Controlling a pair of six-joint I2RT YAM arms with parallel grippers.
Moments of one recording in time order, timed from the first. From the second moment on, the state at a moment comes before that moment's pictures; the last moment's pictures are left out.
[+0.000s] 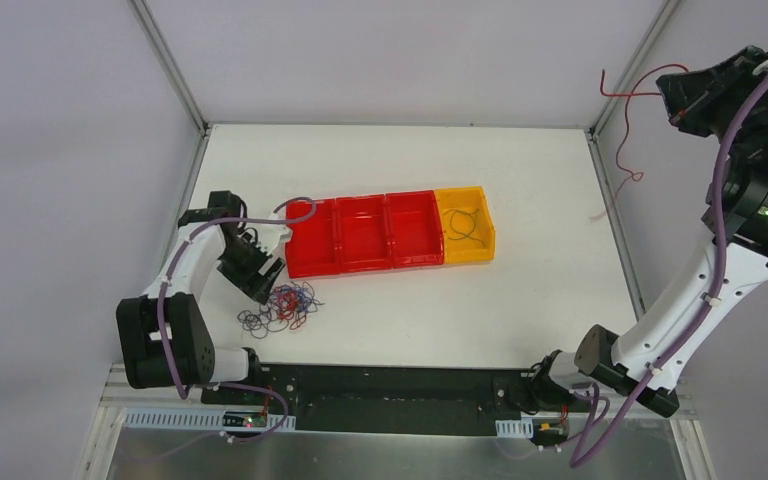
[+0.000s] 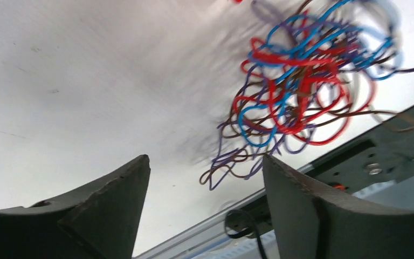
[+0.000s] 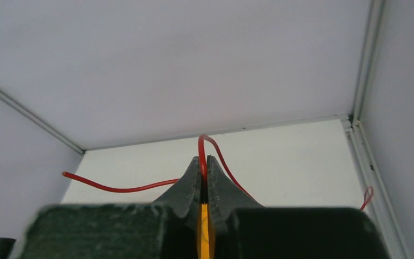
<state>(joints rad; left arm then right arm) 0.09 1.34 0.89 -1.04 0.18 0.77 -0.52 1.36 2.27 -0.97 -0.62 0.27</state>
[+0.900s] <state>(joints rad) 0.08 1.18 1.19 -1.08 0.65 0.50 0.01 1.43 2.05 -0.54 -0.64 0.82</state>
